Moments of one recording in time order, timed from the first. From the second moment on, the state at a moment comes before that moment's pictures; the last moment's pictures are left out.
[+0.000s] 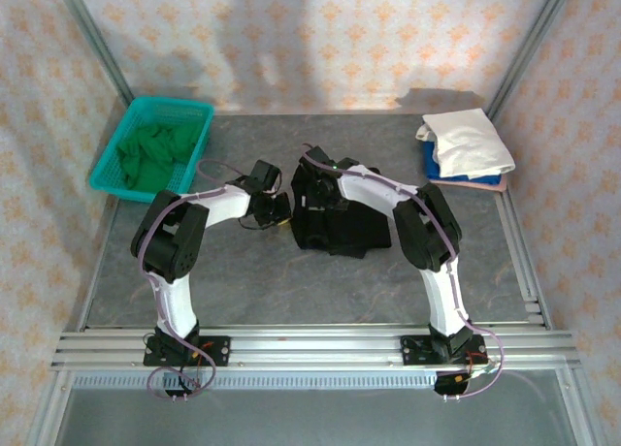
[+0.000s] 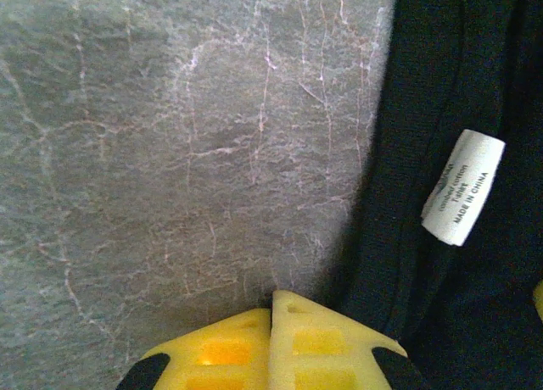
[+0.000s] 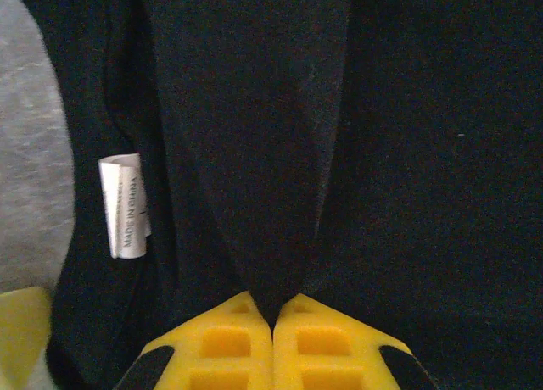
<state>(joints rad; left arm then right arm) -0.37 1.91 1.12 -0.32 0.27 -0.81 0.66 2.10 1.63 -0.76 0.06 0.63</state>
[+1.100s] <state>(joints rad) -0.30 1.84 0.95 -0.12 0.39 -0.86 0.74 2.15 1.70 -0.66 -0.07 0.65</state>
